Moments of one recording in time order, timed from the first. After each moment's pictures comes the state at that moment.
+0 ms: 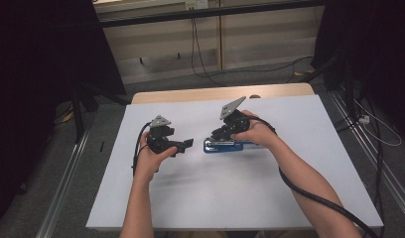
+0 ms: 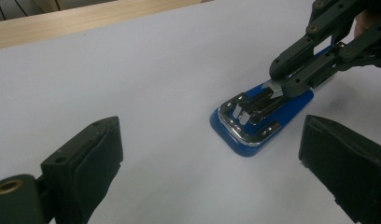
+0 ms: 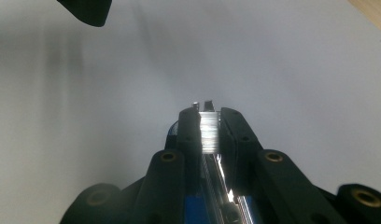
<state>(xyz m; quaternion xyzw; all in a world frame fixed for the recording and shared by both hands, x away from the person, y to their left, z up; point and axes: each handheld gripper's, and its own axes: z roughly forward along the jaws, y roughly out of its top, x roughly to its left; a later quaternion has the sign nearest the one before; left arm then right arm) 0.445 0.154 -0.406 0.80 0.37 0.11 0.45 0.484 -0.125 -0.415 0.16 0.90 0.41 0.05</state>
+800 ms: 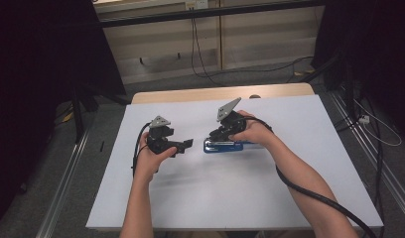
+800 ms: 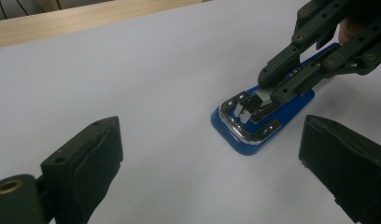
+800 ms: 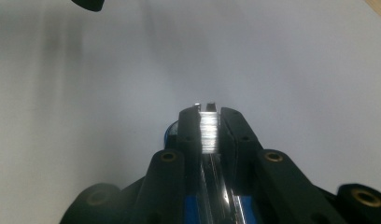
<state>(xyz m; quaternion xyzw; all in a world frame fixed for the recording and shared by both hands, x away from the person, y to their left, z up) 0.445 0.156 -0.407 0.81 0.37 0.11 0.45 0.492 -0.117 -0.422 0.12 0.90 0.40 0.05</state>
